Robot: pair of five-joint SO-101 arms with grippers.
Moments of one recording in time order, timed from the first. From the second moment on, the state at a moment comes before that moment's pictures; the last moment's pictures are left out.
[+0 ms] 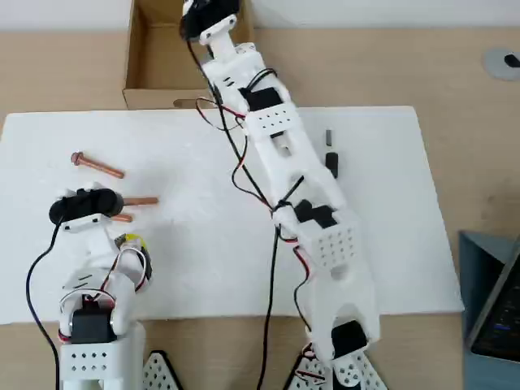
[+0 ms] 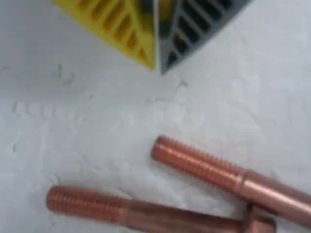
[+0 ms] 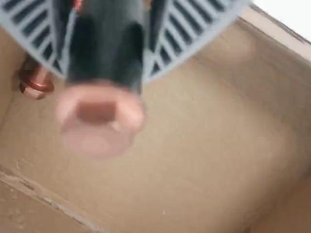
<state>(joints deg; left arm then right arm) -6.5 -104.1 94.4 61.8 2.1 -24.7 42.8 -33.5 26.1 5.5</state>
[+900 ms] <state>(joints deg) -6.5 -104.1 94.4 61.8 2.1 -24.8 43.3 -35.7 32.9 11.1</state>
